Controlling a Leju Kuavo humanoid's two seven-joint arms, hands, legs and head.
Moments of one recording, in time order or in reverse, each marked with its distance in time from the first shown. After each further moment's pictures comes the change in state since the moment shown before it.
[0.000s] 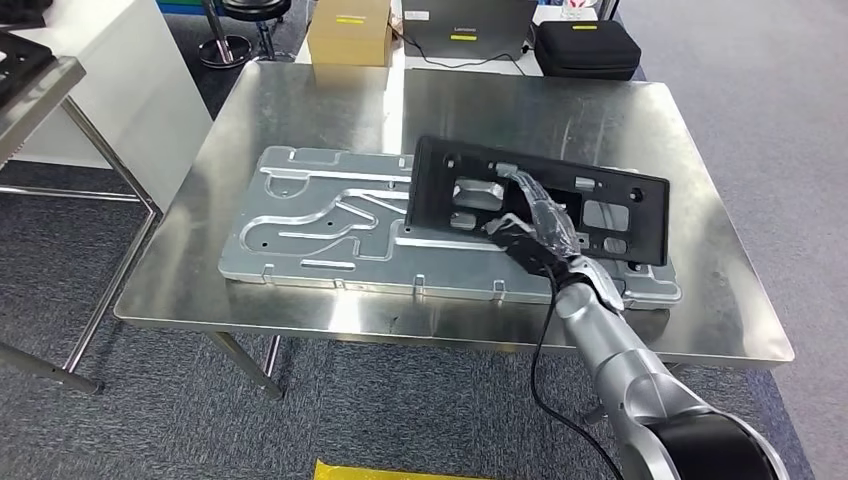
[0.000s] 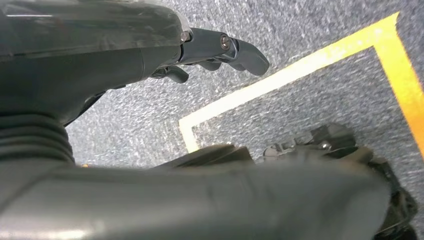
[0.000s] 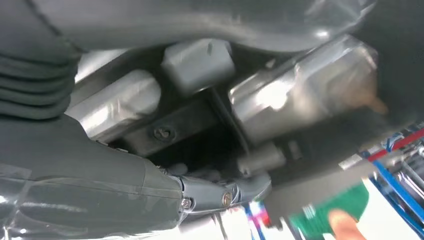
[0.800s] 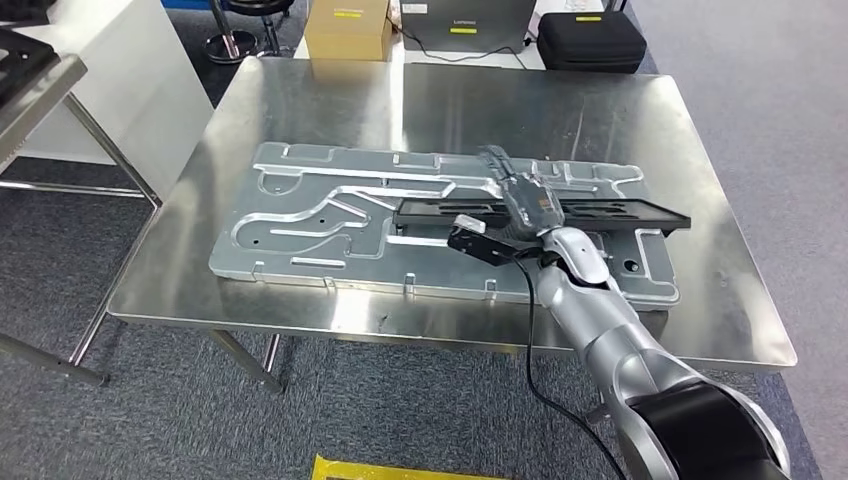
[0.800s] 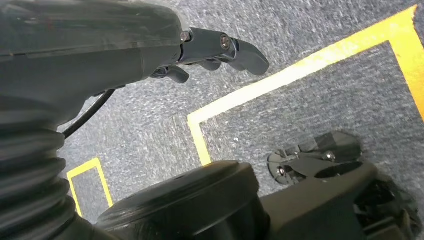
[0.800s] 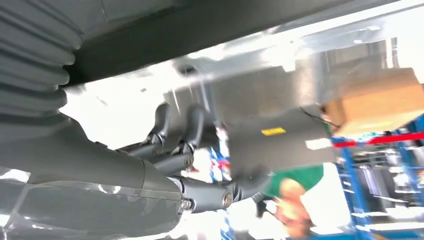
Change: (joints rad) left arm -0.009 0.010 -0.004 0.000 -0.002 -0.038 0.046; right arm -0.086 0.027 0.194 0.031 0.314 -0.204 0.134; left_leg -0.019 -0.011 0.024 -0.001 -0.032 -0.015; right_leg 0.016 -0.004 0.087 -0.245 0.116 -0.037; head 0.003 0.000
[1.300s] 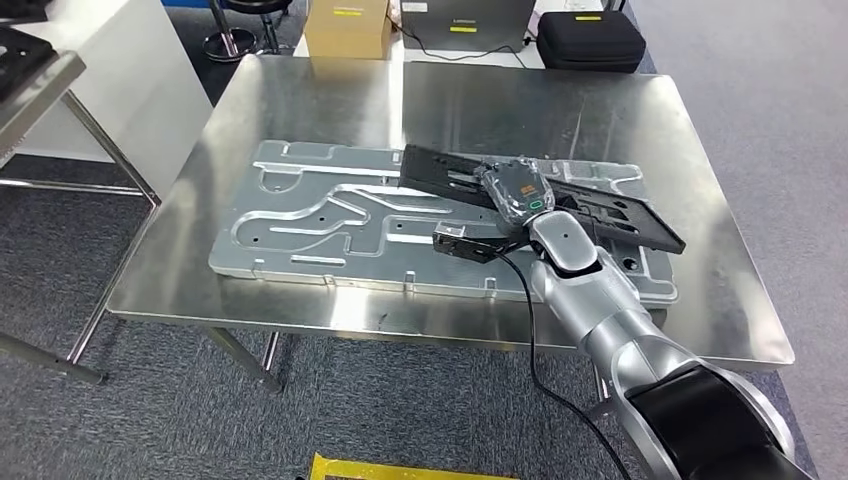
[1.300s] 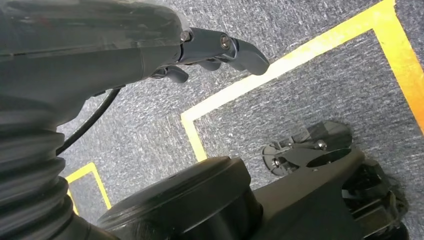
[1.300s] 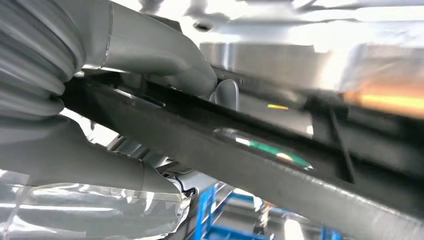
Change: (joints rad) left arm -0.013 0.018 -0.011 0.000 -0.030 -0.098 -0.005; right arm -0.069 -0.003 0.164 -0.021 0.243 -0.014 0.165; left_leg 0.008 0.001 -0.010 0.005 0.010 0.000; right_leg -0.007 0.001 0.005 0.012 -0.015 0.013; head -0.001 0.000
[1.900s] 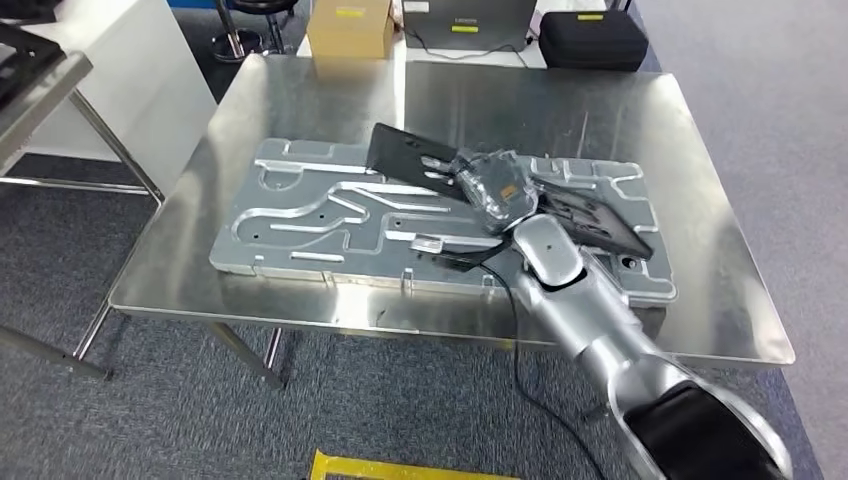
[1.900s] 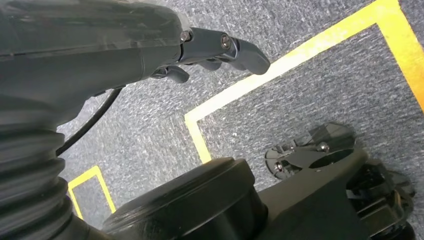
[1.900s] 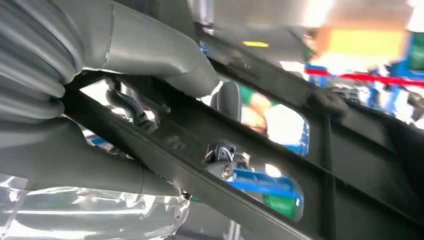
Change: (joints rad) left arm 0.001 -0.002 -0.003 0.000 -0.030 -0.007 0.012; right arm 0.059 -0.011 0.089 -0.194 0.136 -0.101 0.095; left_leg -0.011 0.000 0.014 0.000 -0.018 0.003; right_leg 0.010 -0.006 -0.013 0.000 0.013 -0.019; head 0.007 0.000
